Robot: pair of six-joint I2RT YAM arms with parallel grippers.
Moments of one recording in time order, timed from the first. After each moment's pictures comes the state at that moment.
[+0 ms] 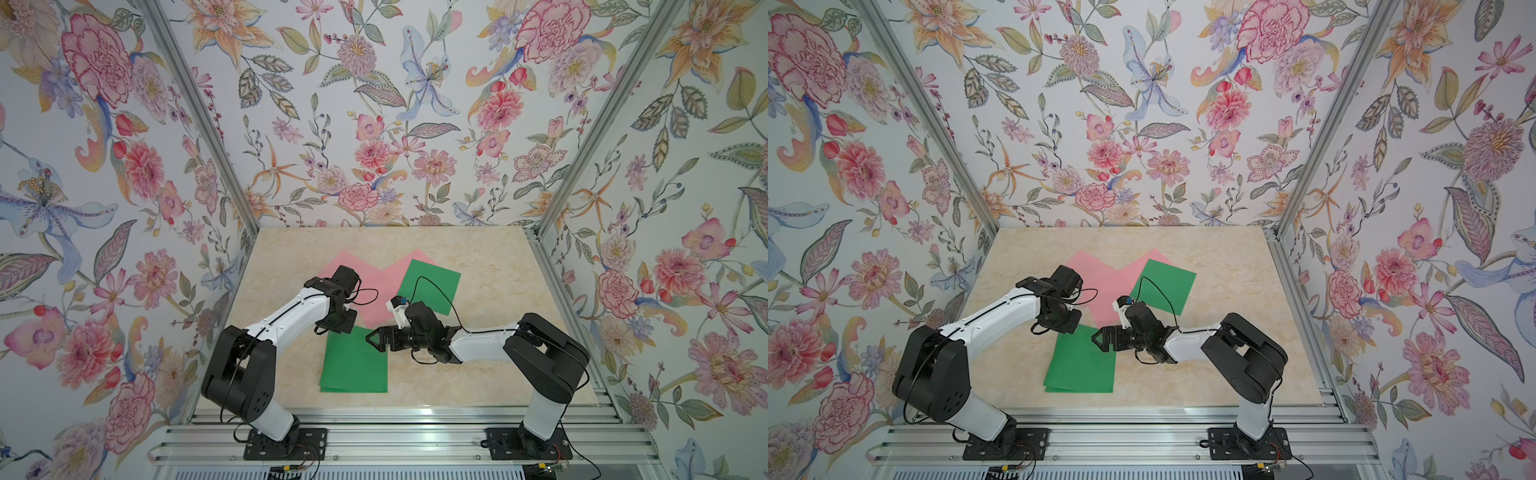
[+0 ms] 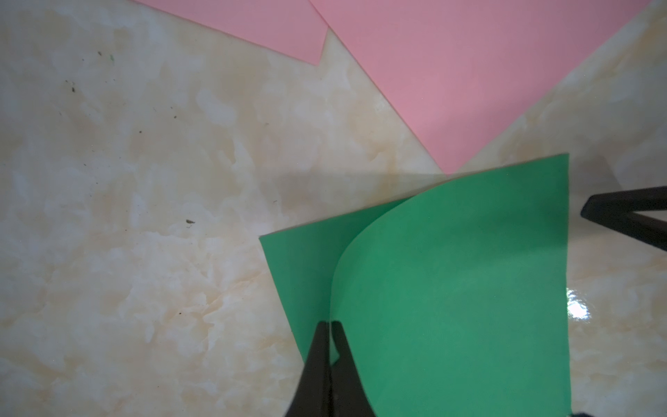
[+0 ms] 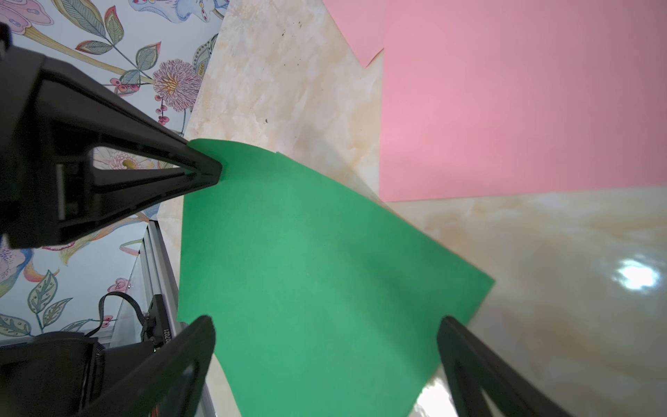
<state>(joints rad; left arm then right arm) -0.44 1.59 1.12 -0.92 -0.09 -0.13 0.89 1.83 0.84 0.38 -0.31 0.70</state>
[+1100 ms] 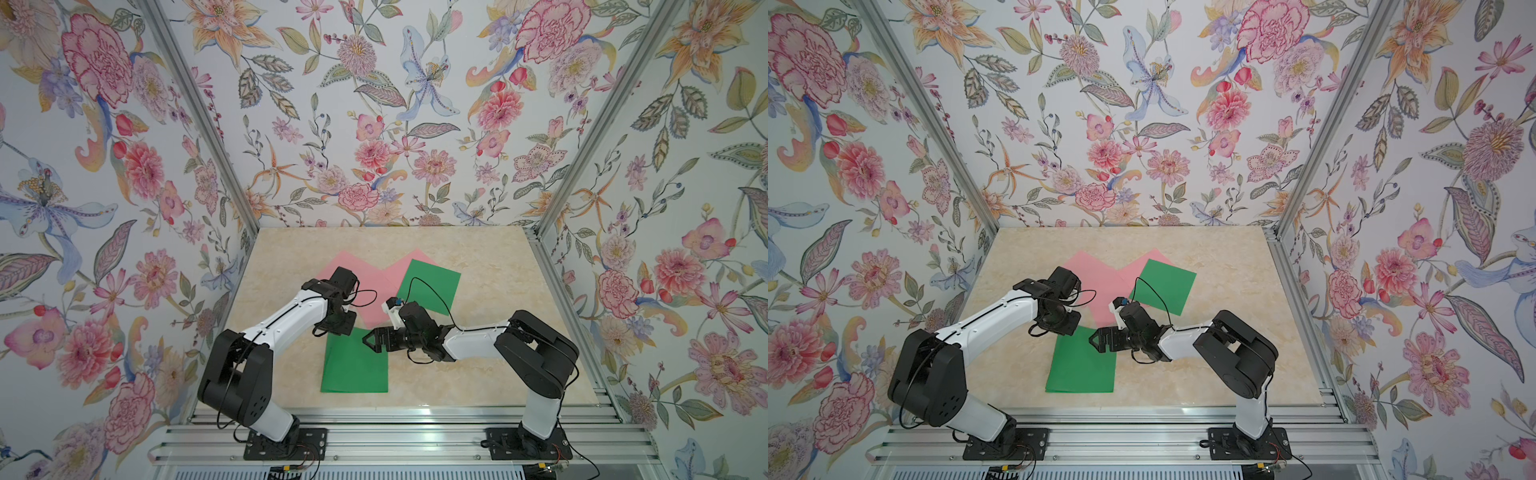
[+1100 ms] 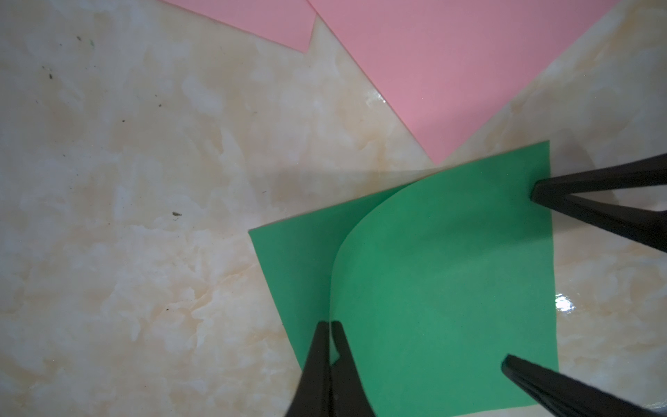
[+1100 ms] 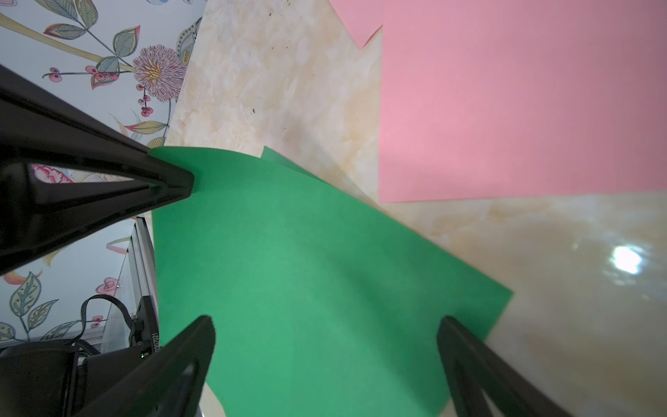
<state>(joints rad) -0.44 1.56 1.10 -0.92 -0.05 -0.14 0.90 1.87 0.88 0.34 -0.31 0.70</state>
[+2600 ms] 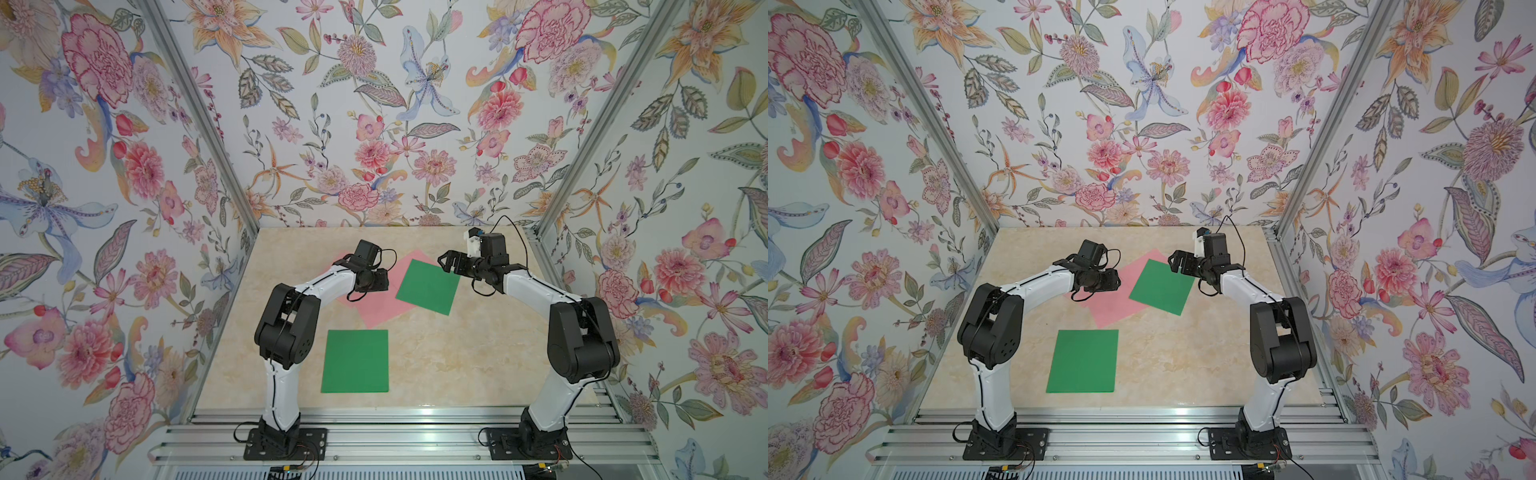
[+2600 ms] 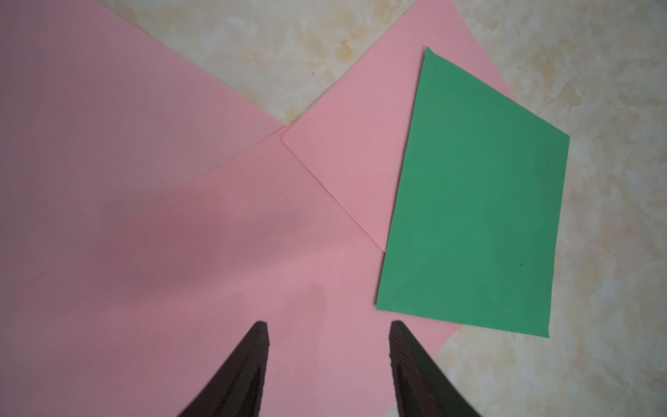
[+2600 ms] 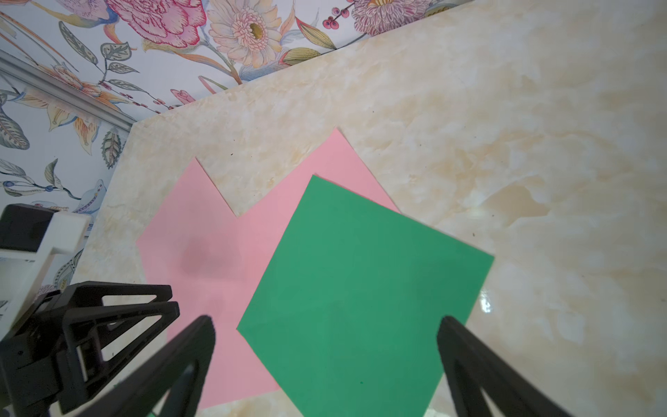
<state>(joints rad) -0.46 2.04 1.49 -0.40 0.14 -0.44 0.23 1.83 1.27 -0.11 -0.33 0.37</state>
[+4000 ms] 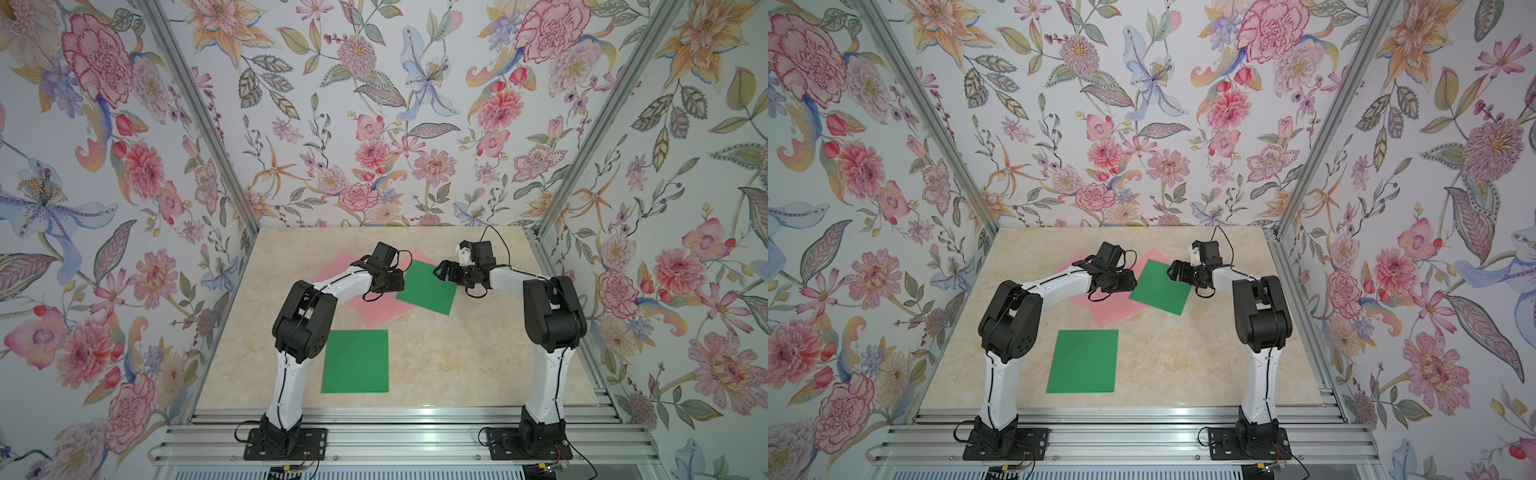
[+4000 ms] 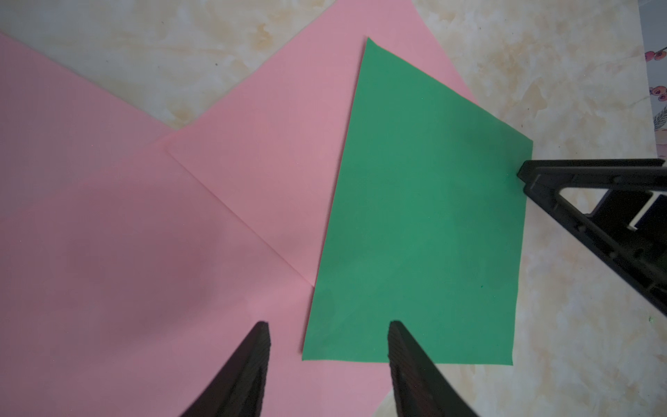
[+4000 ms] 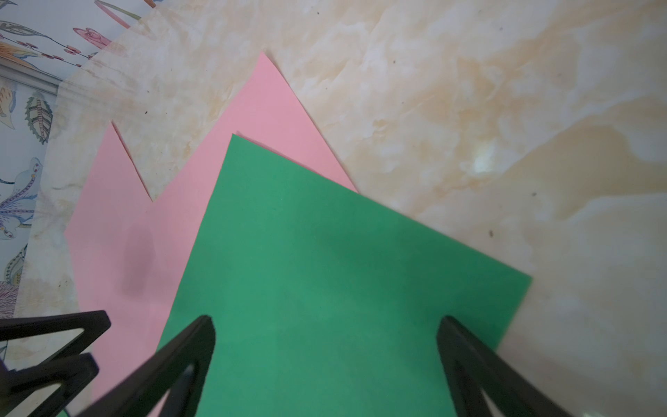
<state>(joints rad) -0.54 2.14 1.57 -0.37 0.13 -0.53 0.20 2.11 1.38 -0.12 -0.39 0.35</state>
